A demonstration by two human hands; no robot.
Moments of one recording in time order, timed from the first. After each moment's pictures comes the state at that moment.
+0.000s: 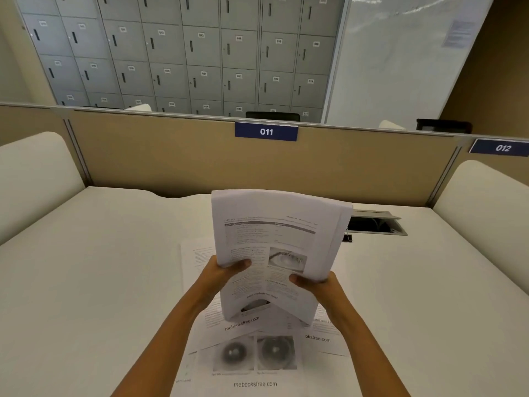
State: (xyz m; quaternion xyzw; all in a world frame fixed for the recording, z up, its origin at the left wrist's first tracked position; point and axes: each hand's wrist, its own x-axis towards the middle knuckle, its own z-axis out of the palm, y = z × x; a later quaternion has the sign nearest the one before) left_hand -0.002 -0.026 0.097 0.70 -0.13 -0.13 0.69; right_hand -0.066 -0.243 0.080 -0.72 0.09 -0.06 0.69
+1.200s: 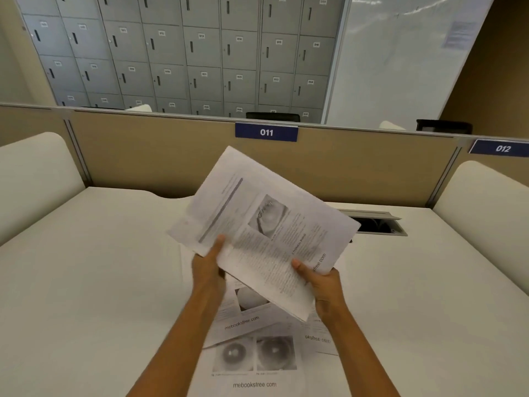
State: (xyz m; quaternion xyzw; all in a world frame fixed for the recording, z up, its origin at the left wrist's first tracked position) left_hand 0.000 -0.040 0.107 0.40 0.09 0.01 0.91; right_hand -0.061 -0.229 0.082 -0.55 0.10 -0.15 0.82
